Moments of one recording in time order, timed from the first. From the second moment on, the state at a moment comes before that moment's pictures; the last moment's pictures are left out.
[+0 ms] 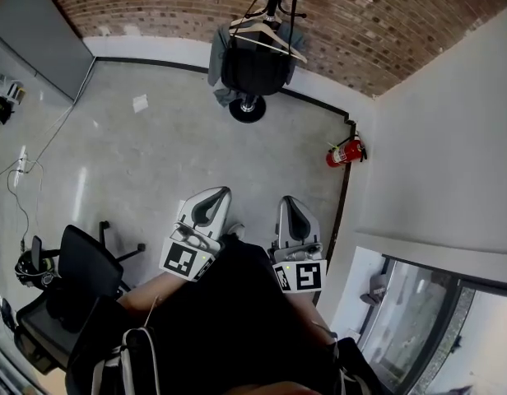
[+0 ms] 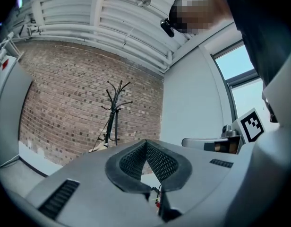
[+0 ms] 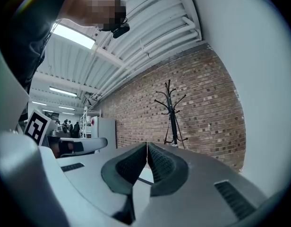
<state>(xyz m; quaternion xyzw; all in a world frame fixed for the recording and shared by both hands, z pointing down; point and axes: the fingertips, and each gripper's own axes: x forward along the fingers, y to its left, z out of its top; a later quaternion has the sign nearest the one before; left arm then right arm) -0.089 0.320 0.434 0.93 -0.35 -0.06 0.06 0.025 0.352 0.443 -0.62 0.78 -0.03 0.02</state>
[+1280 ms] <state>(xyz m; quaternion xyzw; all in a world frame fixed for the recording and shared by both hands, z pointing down) -0.030 0.211 0.428 0.94 -0.32 -0.04 0.03 0.075 0.242 0.441 -0.65 0.76 -0.05 0.01</state>
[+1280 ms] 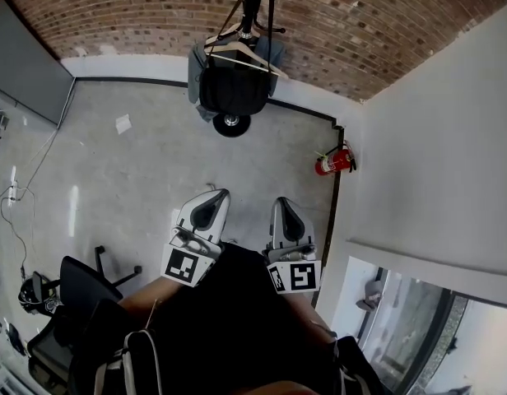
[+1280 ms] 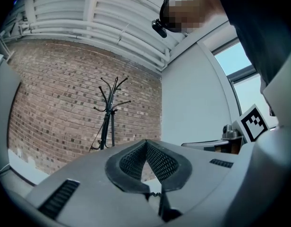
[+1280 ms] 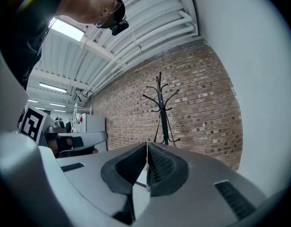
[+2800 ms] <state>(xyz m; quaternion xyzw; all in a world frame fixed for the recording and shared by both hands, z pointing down) -0.081 -0.007 0.431 0.93 -0.35 -0.03 0.09 0.031 0.021 0.418 -0.65 0.76 -0.04 -0.03</state>
